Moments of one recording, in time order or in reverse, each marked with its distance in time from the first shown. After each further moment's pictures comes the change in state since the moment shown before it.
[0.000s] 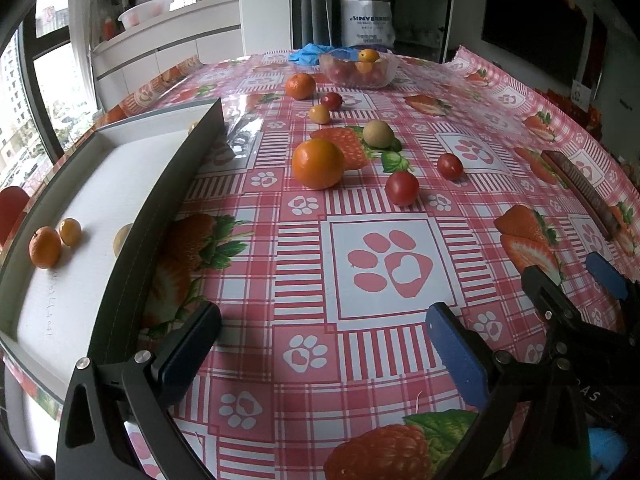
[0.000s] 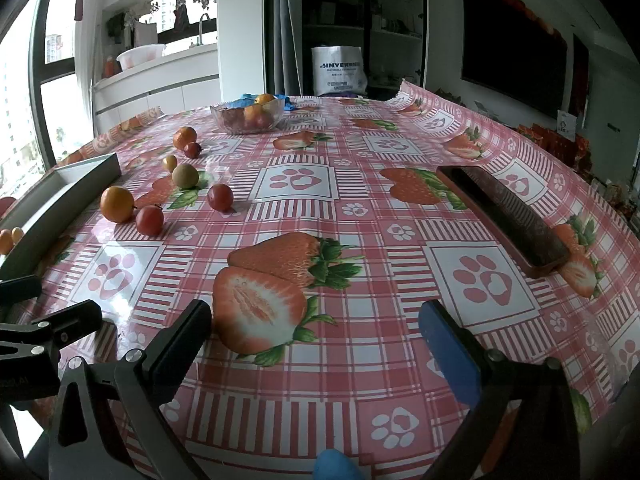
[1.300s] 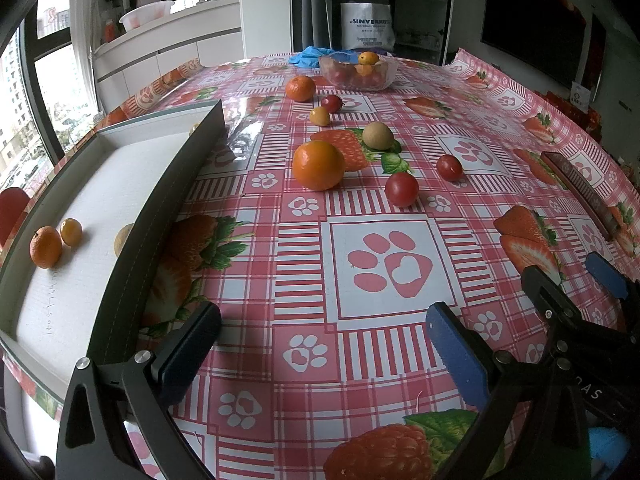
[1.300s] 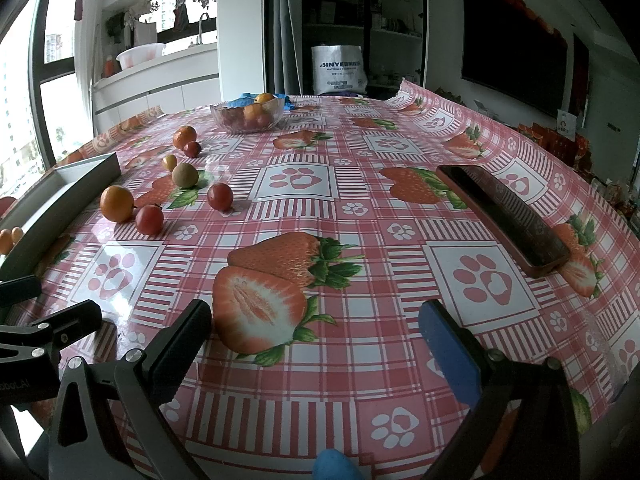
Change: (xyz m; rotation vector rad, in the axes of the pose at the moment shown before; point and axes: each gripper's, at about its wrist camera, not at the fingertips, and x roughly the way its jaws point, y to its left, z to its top) left arm -0.001 0.000 -0.001 0.001 -0.005 -0.001; right arm 0.000 0.000 0.000 0.000 0.000 -0.001
